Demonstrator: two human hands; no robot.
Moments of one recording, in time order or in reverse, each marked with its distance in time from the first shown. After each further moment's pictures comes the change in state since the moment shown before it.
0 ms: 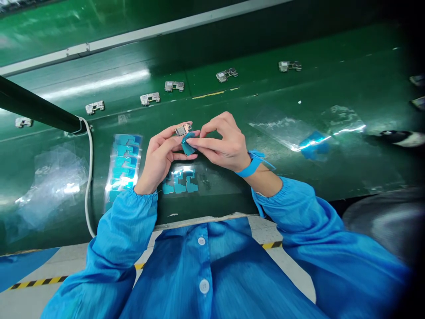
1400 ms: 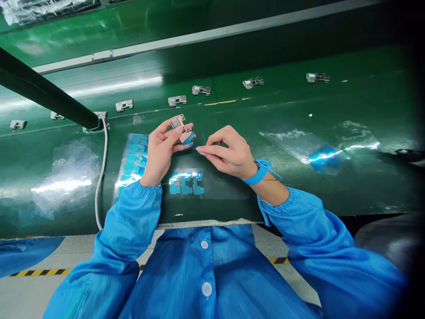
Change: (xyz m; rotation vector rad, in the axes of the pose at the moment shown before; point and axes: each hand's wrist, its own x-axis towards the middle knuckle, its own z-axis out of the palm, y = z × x) left_hand 0.012 0.001 -0.020 0.017 0.193 0.172; right_hand 0.006 -0.010 0.001 0.012 0.068 -0.246
